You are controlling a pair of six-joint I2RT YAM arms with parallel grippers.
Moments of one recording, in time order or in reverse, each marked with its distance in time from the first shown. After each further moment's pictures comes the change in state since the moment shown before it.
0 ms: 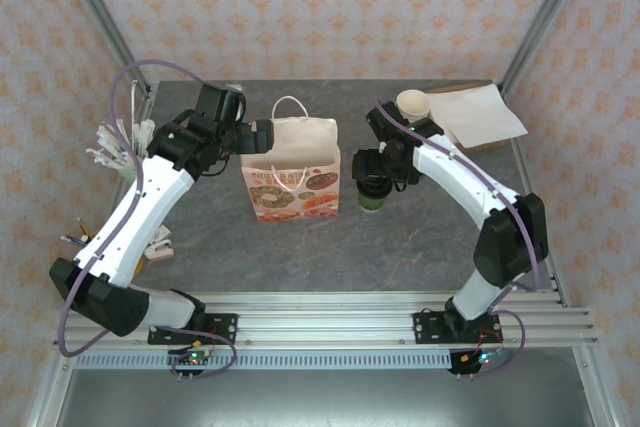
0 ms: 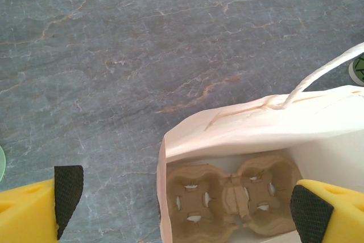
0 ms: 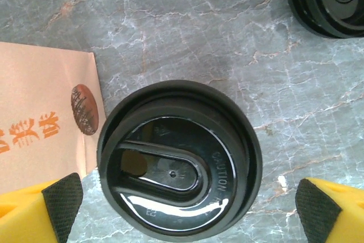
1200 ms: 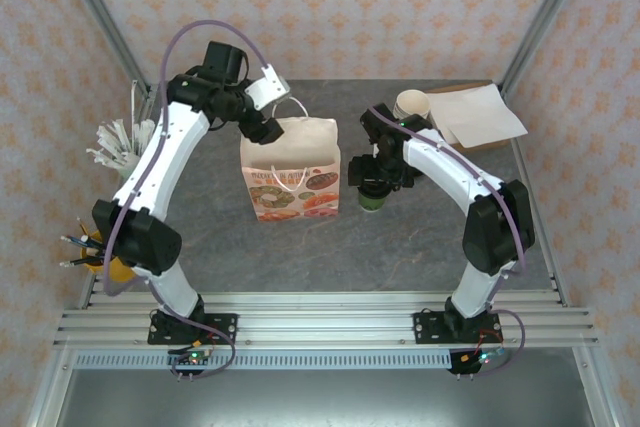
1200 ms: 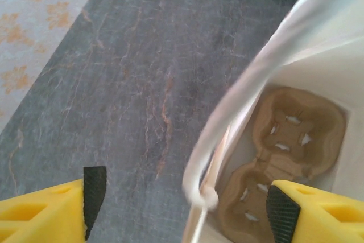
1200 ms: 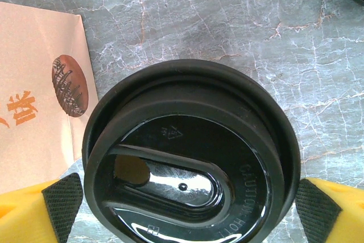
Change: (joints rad) left arm 0.137 0.391 0.394 -0.145 0.526 1.064; right arm 0.000 0.091 0.037 -0.059 -0.054 -0.045
